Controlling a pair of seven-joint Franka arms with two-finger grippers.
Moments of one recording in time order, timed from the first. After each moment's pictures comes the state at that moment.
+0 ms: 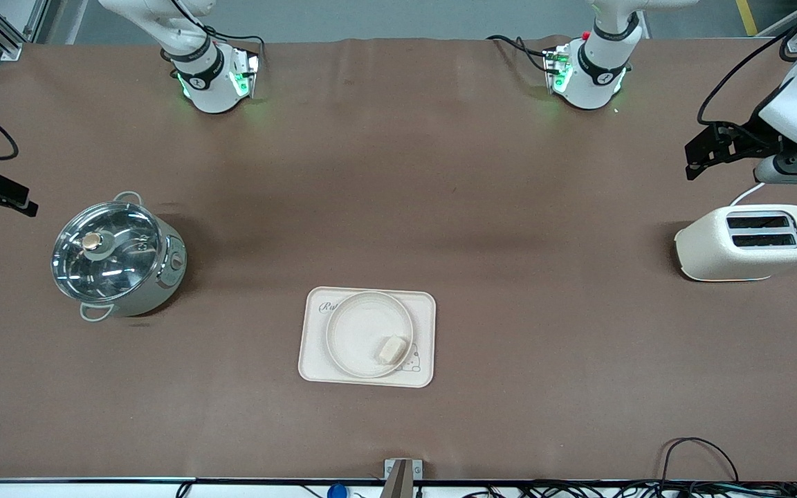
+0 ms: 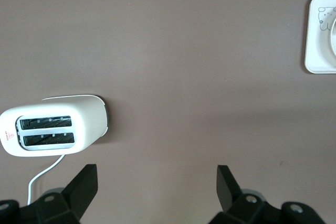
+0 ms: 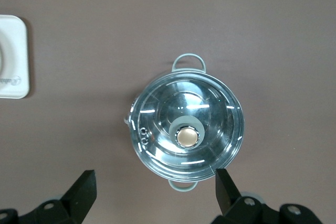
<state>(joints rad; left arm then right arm) -0.05 -0.01 -0.10 -1.53 0.03 1.54 -0.07 -0.09 0.07 -0.09 -1.64 0.03 1.67 -0.17</state>
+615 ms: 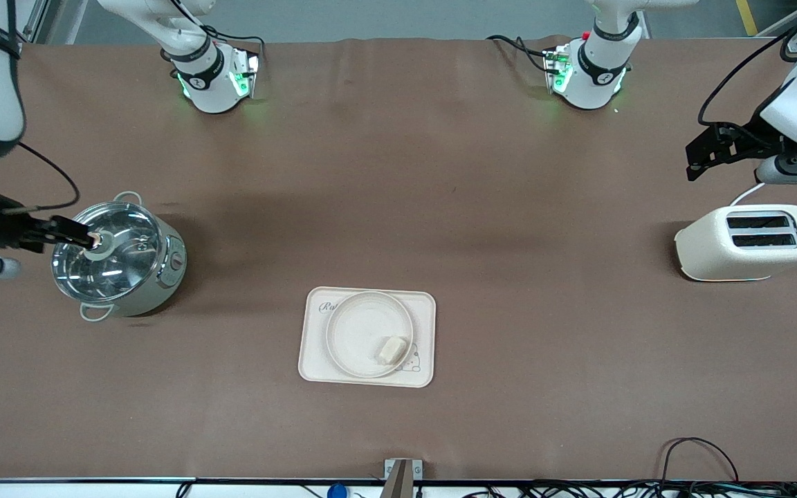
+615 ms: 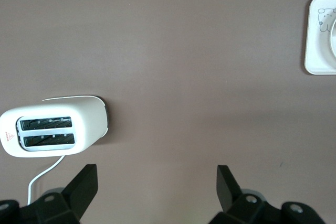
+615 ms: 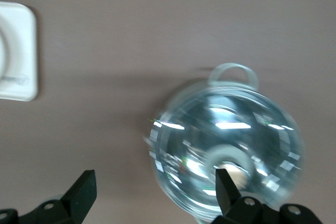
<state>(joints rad) -0.05 -0.01 -0.10 -1.53 0.03 1.54 -0.07 -0.02 0.19 -0.07 -1.68 0.13 1.82 -0.17</state>
